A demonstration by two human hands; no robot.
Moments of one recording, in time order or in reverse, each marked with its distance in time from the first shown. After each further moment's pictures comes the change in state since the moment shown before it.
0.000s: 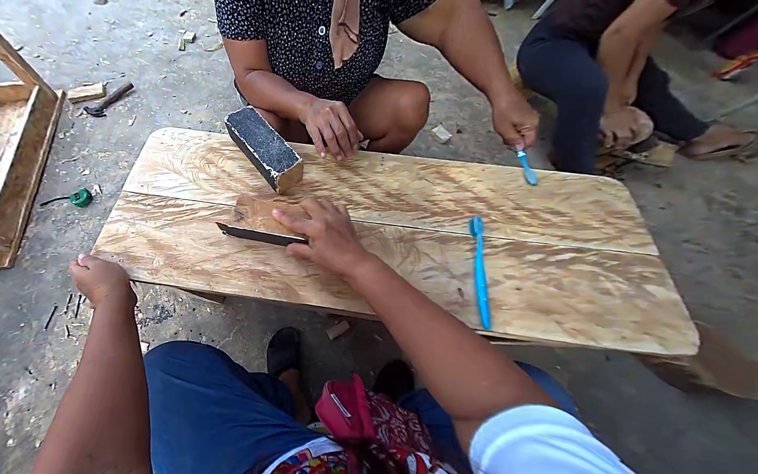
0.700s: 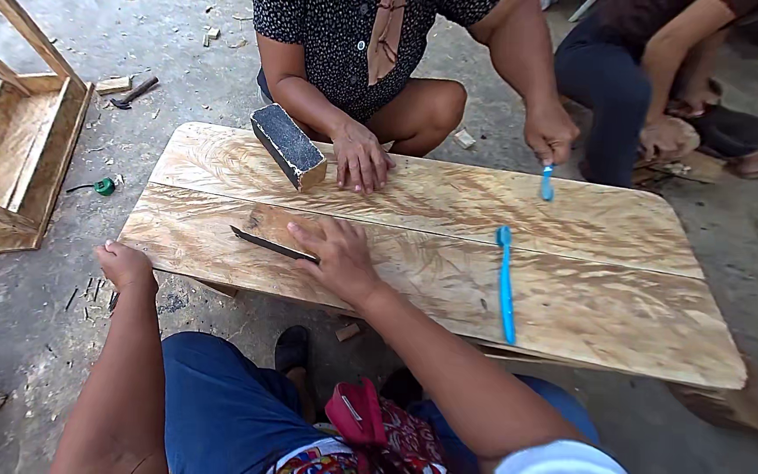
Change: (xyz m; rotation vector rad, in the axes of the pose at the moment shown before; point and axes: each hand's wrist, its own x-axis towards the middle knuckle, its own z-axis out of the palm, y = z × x) left_hand 0.010 -0.009 0.002 0.003 -0.002 0.048; right_hand -0.023 -0.029 0.018 -0.060 0.125 0.010
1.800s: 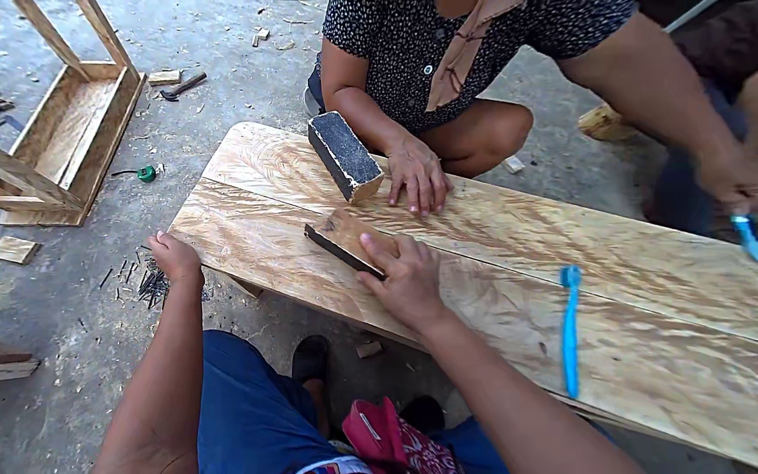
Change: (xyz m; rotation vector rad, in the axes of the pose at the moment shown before) left_hand 0.006 -0.013 0.014 -0.181 0.032 0.016; right_hand -0.008 0.011 -0.005 -0.067 0.022 0.095
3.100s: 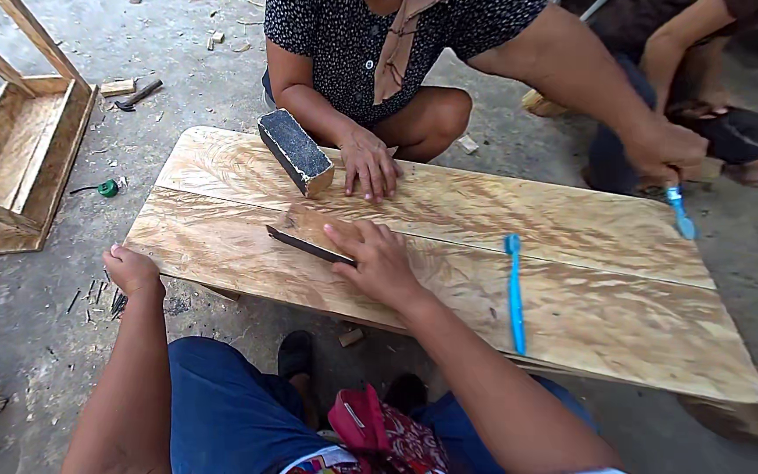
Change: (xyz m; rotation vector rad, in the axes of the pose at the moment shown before) left_hand -0.012 0.018 -0.010 0.083 -0.010 -0.034; right_hand -0.006 0.023 -0.016 0.037 -0.108 -0.029
